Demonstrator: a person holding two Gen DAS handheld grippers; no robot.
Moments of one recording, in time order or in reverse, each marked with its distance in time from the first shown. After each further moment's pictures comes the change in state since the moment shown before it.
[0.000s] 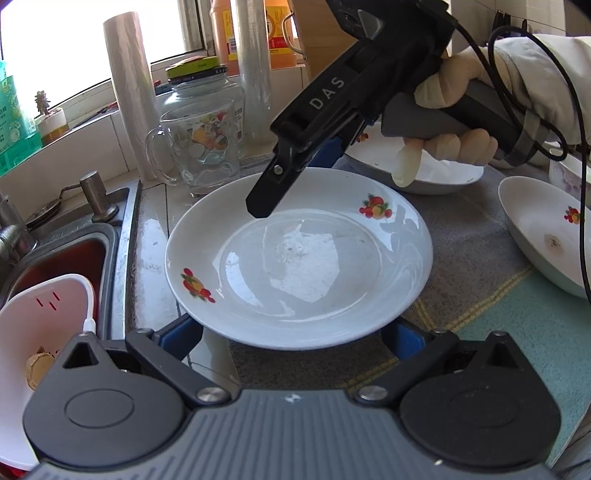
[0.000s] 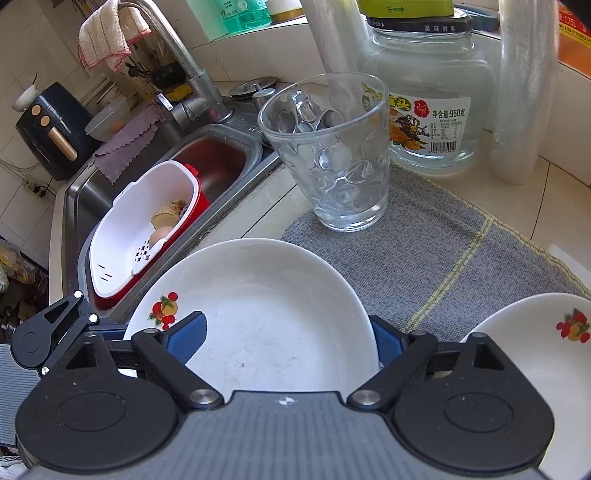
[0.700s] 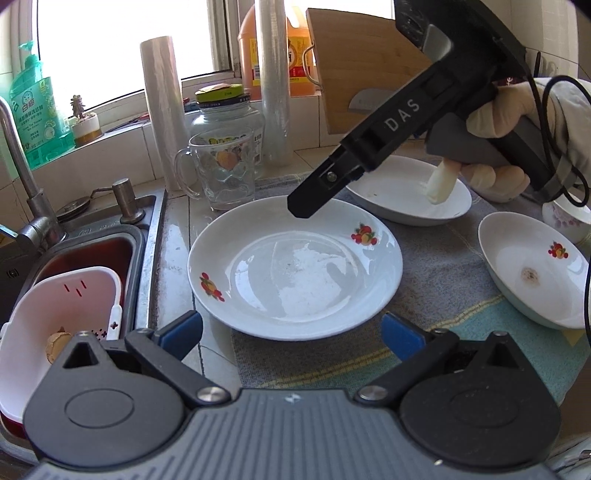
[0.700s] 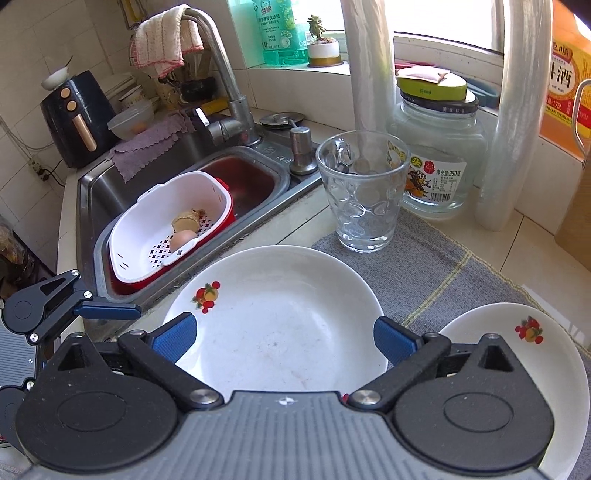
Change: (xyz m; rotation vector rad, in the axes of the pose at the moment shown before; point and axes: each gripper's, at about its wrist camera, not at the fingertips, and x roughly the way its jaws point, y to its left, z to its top) left arm -0.047 -0.011 0.005 -0.092 -0.052 0.052; right arm -0.056 0.047 -0.030 -0.153 -0.119 -0.081
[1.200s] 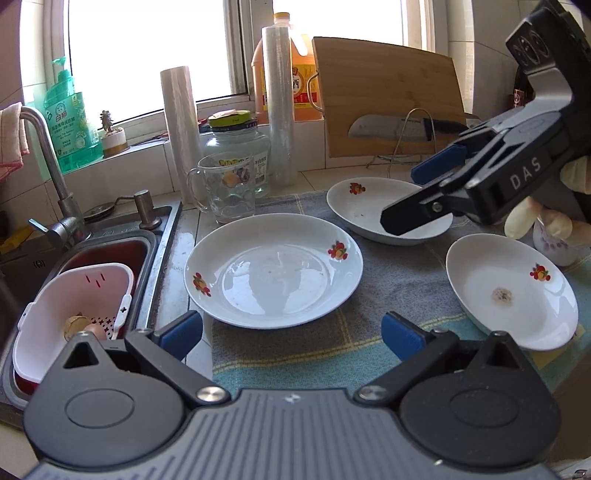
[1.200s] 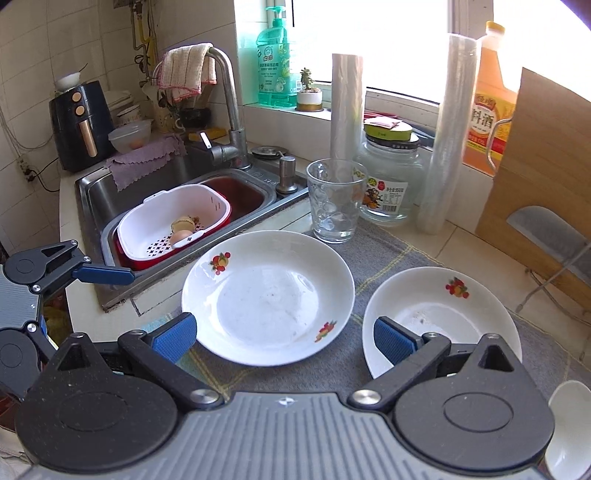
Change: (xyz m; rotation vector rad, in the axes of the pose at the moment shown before) left arm -0.041 -0.048 -0.007 -0.057 -0.045 0.089; right arm -0.096 0.035 -0.082 -0.032 -0.148 -0.176
